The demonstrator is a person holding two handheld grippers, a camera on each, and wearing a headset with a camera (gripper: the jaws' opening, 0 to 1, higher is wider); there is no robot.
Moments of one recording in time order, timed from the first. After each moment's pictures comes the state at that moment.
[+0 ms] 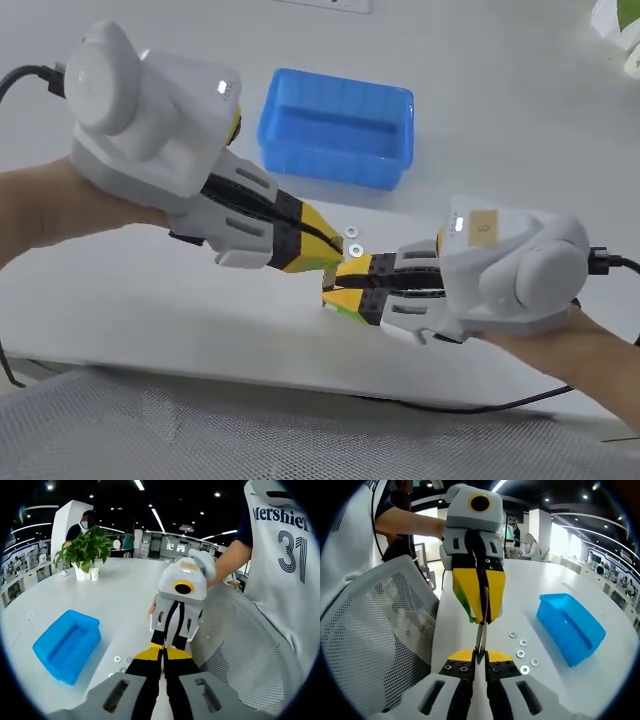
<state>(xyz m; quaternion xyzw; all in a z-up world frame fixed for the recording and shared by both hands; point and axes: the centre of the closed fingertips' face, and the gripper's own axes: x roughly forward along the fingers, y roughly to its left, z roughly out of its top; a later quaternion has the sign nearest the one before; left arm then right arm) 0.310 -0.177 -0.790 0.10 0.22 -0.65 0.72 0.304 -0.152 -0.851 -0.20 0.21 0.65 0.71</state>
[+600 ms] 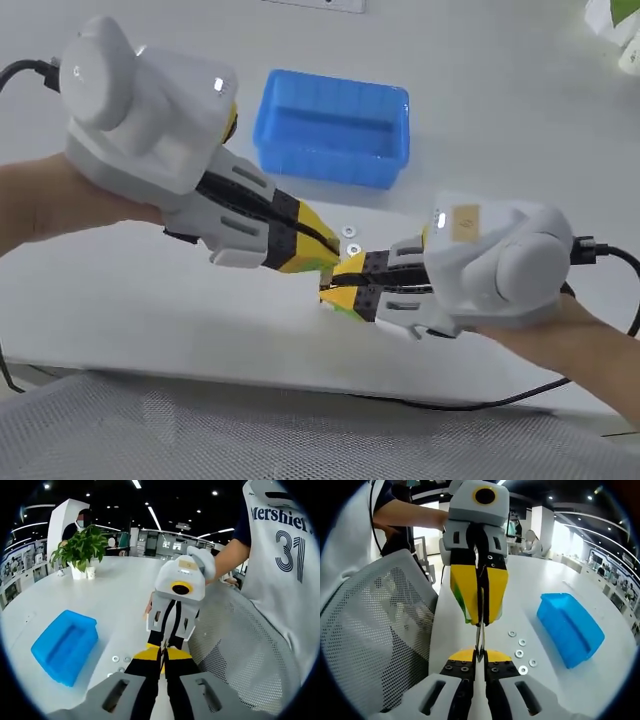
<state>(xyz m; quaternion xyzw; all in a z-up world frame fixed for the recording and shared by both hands) 0.306 -0.179 -0.790 0.11 0.22 -0.66 0.71 0.306 -0.153 -0.855 -0.22 0.22 0.64 0.70</state>
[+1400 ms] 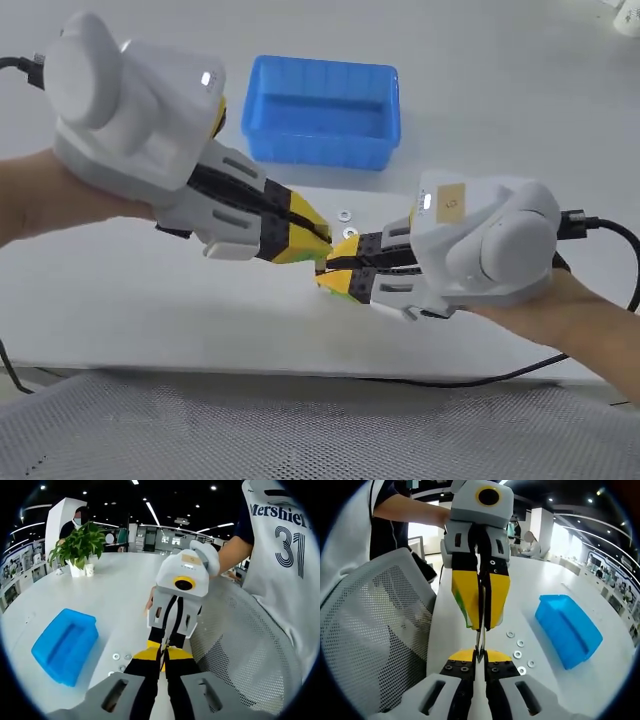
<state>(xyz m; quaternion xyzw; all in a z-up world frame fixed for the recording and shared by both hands) 0.306 -0.179 -0.796 0.13 0.23 -0.66 0.70 0.307 -0.152 -0.854 -0.23 0.21 0.63 0.71</state>
